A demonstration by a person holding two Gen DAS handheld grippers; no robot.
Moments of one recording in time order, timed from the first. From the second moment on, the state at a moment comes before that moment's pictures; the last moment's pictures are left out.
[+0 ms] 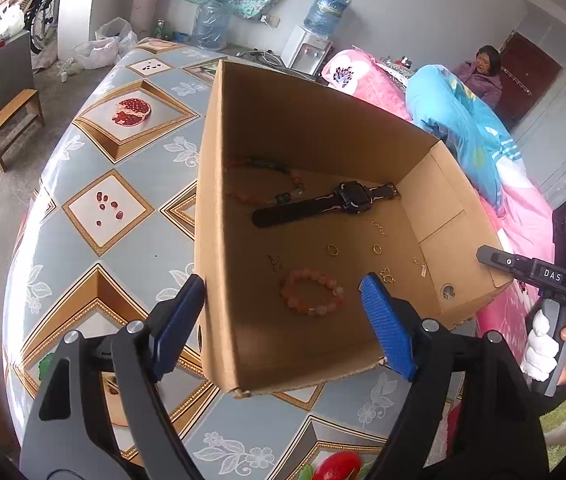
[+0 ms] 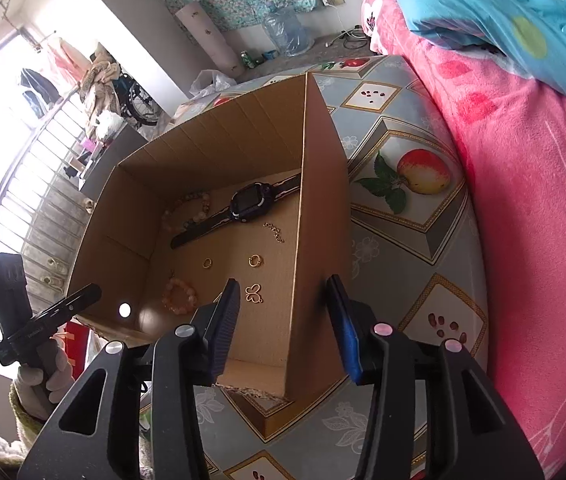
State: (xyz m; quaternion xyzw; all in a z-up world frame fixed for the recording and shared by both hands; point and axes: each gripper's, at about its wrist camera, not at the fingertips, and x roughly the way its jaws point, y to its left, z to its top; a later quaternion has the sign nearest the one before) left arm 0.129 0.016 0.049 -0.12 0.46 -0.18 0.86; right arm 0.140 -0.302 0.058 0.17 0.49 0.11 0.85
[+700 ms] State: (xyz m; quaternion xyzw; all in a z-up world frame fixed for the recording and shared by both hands) left arm 0.047 0.033 0.053 -0.11 0.44 -0.15 0.88; right arm 0.074 -0.276 0.055 0.17 0.49 0.09 0.85
